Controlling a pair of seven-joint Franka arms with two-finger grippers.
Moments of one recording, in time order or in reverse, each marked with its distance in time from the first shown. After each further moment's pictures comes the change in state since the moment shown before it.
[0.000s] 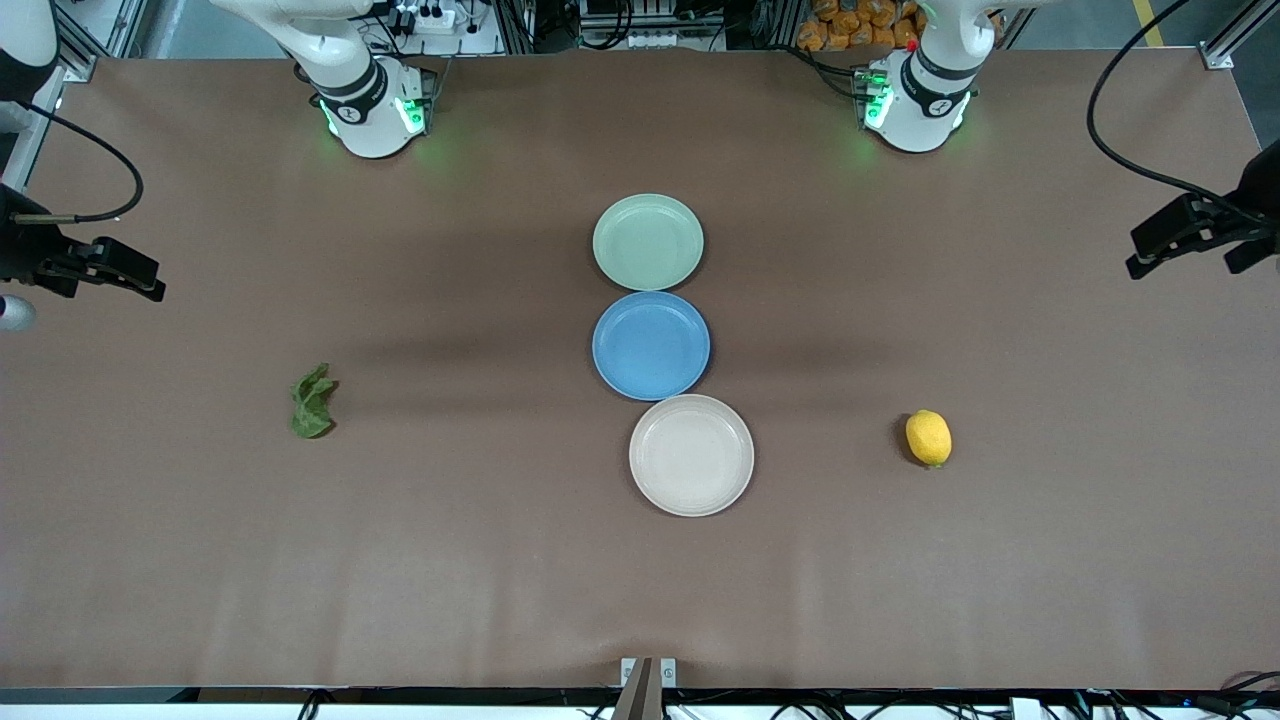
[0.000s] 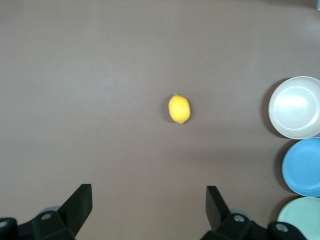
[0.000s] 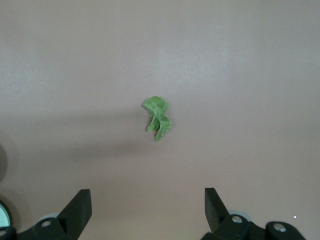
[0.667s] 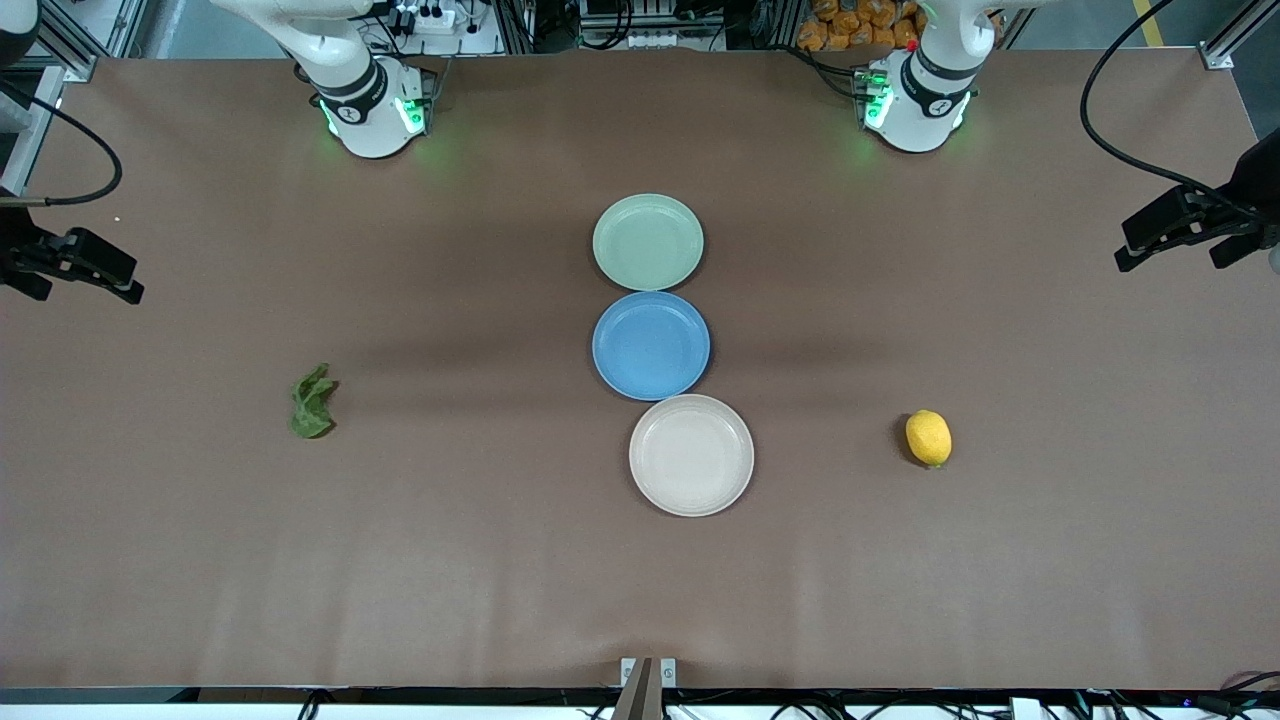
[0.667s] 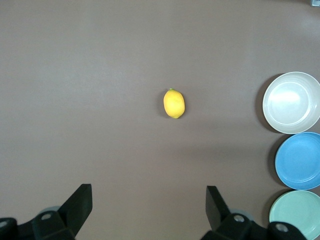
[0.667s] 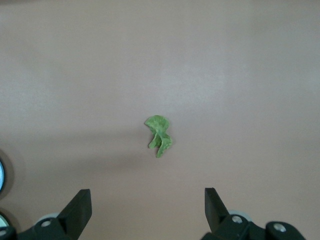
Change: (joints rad) left arm 0.002 -0.001 0.007 0.001 -0.015 -0.023 0.000; right arm -0.001 -0.025 0.005 0.026 0.002 0.039 -0.015
